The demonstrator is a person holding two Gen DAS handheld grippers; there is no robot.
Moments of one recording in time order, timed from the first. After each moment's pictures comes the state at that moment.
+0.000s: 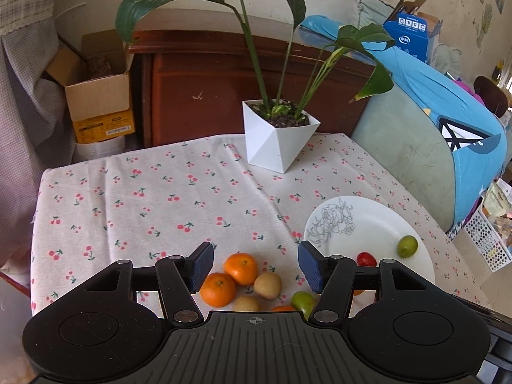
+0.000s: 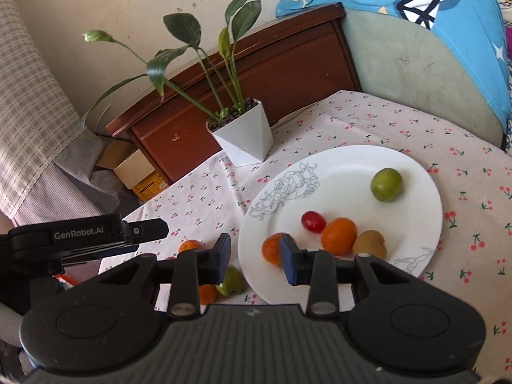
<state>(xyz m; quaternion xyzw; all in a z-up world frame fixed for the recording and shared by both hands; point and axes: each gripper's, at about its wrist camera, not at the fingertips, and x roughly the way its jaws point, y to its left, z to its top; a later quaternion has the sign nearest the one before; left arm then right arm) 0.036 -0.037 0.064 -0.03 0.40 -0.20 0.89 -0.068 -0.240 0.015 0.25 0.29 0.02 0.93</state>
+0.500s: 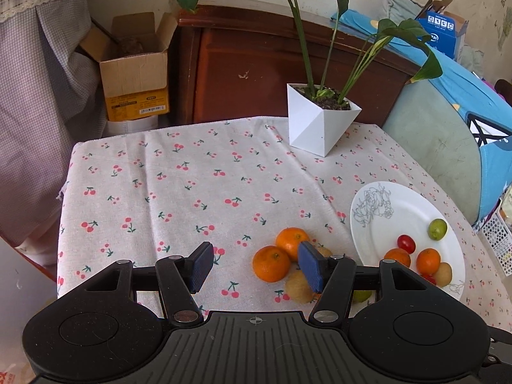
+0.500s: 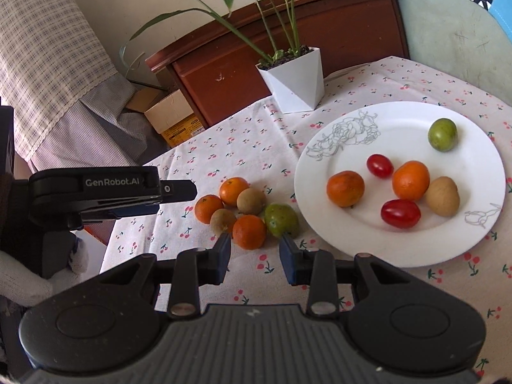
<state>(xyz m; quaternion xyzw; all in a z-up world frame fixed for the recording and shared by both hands) 0.034 -0.005 0.043 -0.03 0.41 -0.16 0.90 -0.062 -0.189 -0.006 0.21 0.33 0.08 0.92</state>
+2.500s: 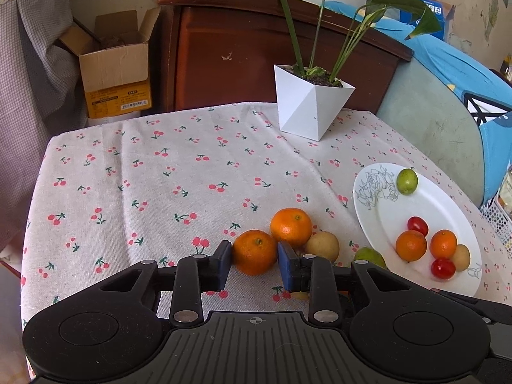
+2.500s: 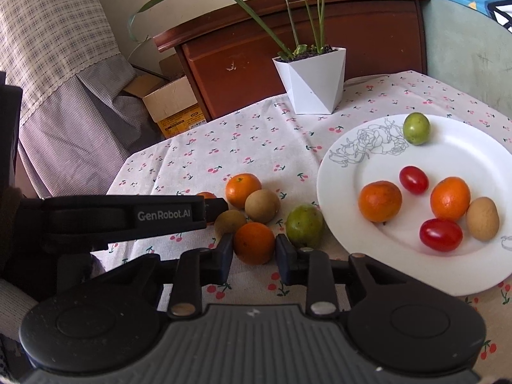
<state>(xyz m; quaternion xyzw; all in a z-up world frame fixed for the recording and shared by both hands) 0.038 -0.017 0.007 -0.02 0.39 -0.19 0.90 -0.037 -0.161 -0.020 0.15 0.32 0.07 0.93</state>
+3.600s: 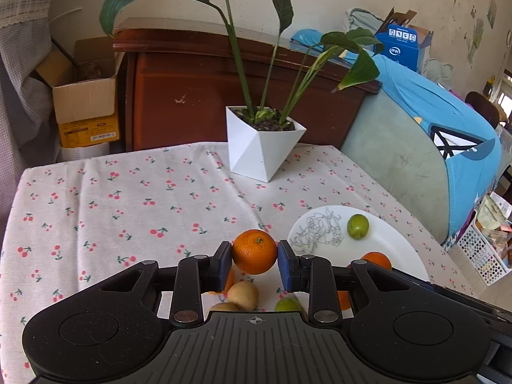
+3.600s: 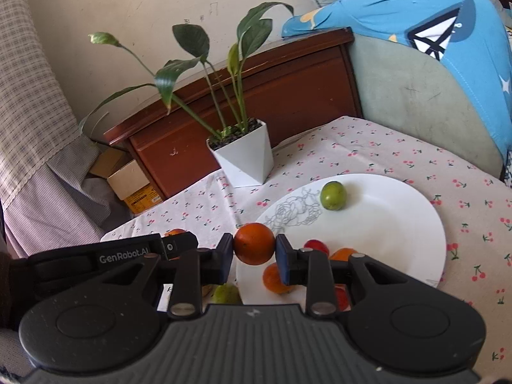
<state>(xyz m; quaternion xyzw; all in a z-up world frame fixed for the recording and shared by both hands) 0.033 -0.061 0.044 -0.05 0.36 -0.22 0.91 -0.058 -0.235 0.020 0.22 0.25 -0.02 0.94</state>
